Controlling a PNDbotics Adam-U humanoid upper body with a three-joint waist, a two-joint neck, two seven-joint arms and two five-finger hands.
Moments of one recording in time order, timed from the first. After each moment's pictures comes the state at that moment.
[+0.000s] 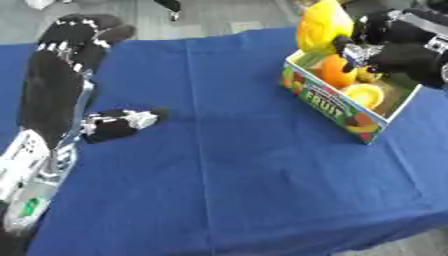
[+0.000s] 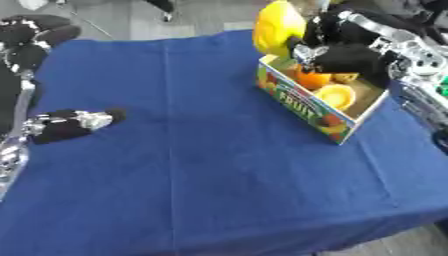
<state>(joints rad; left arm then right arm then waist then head) -0.53 0.44 -0.40 -1.76 -0.98 -0.02 0.52 -0.36 -1.03 0.21 -1.99 -0.65 0.40 -0.15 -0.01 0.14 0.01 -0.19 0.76</state>
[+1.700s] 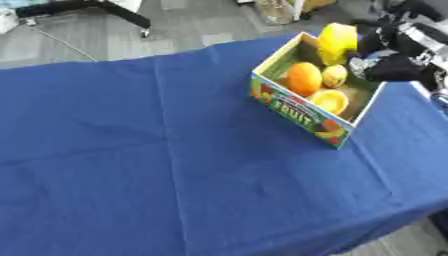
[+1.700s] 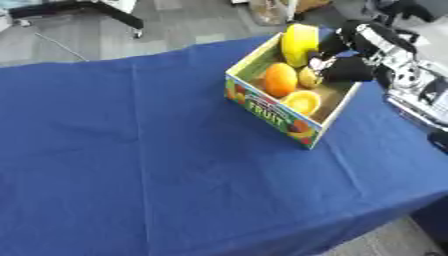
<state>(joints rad) -0.31 0.56 -0.08 -1.95 -0.58 0.20 0.75 -0.07 -1.17 0.04 -1.92 -0.51 0.41 -0.38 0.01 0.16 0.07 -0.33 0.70</state>
